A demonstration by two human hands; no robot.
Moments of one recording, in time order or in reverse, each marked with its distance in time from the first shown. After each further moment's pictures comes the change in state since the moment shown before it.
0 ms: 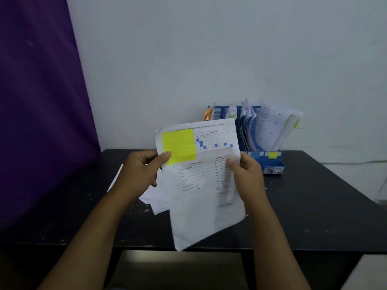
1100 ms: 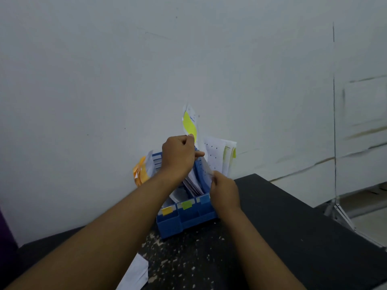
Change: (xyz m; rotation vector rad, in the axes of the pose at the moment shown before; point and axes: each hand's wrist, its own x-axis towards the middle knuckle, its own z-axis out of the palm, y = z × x) left_hand 0.165 0.146 0.300 -0.040 -0.110 0.254; right_hand 0.192 0.072 -0.116 -0.685 0.351 -0.179
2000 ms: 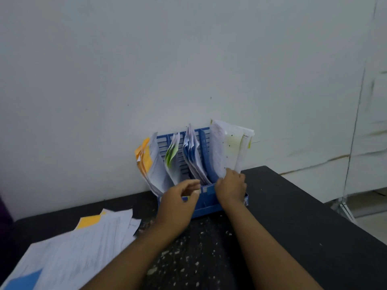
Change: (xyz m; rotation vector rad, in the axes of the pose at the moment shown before) left_hand -0.082 -0.147 -0.020 0.125 -0.192 -0.053; right_hand 0.031 0.058 0.083 -0.279 -0.107 0.208
